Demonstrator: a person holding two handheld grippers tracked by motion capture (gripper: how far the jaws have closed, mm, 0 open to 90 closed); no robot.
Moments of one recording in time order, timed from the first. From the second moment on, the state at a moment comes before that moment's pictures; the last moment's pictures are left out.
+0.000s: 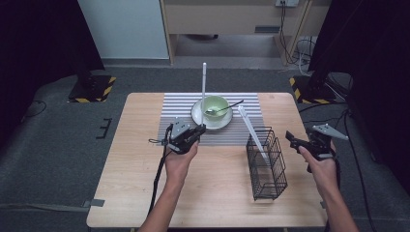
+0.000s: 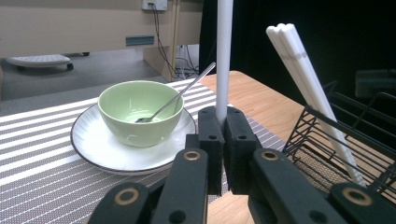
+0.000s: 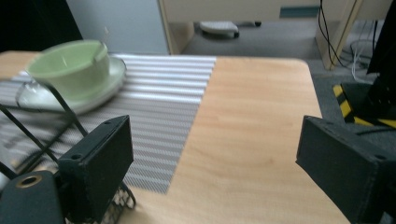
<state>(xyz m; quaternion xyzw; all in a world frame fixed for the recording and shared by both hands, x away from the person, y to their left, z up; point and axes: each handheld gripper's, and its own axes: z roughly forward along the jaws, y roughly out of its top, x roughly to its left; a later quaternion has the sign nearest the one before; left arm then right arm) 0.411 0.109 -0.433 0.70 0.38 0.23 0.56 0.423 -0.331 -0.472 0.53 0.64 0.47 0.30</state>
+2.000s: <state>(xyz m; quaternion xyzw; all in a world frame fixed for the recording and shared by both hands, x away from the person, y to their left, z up) 0.443 0.105 -0.447 0.69 0.46 0.25 0.51 0.424 -0.310 -0.550 0.58 0.70 0.31 0.25</state>
